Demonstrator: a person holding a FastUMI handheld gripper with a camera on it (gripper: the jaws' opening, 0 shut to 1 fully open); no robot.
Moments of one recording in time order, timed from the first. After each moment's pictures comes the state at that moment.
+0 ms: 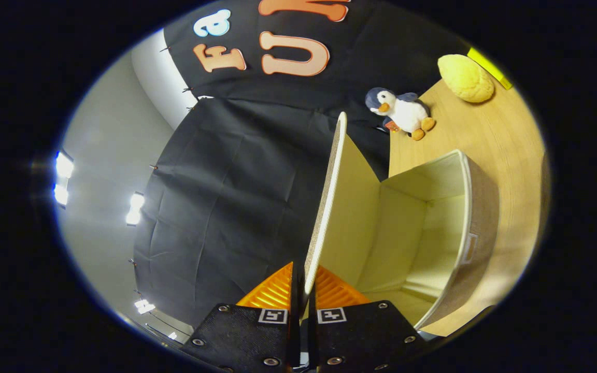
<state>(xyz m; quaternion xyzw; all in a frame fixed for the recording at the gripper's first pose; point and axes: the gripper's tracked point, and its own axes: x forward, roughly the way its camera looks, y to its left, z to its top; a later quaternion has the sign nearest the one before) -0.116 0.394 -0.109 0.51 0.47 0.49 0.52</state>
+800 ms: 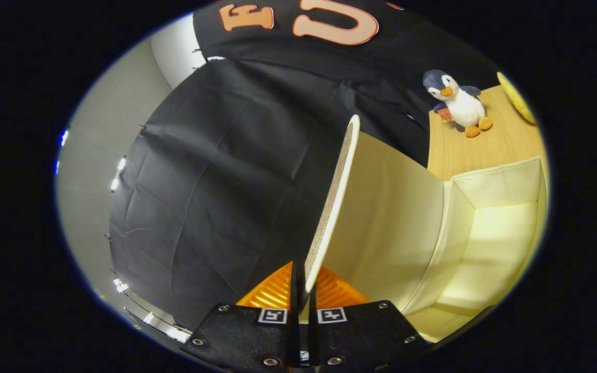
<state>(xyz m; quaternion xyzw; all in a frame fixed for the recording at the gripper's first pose) -0.141 0.534 -0.068 0.43 0.49 0.53 0.54</state>
